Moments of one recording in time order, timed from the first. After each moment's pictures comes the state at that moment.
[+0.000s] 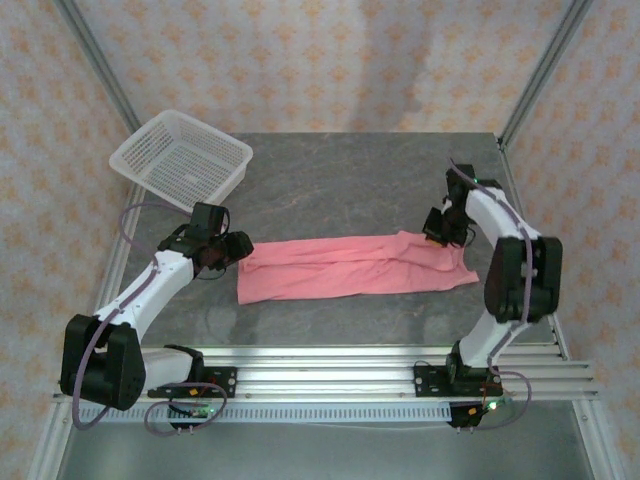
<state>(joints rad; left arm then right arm) -0.16 1.24 0.78 -0.56 0.10 -0.67 -0.01 1.66 1.20 -0.99 -0.19 0.42</state>
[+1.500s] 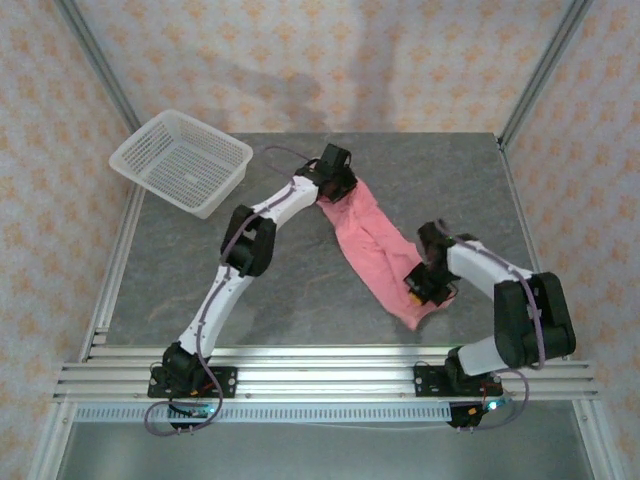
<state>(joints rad) -0.48 2.77 2.51 -0.50 0.11 -1.11 0.27 1.43 0.73 -0.87 -0.21 1.01</state>
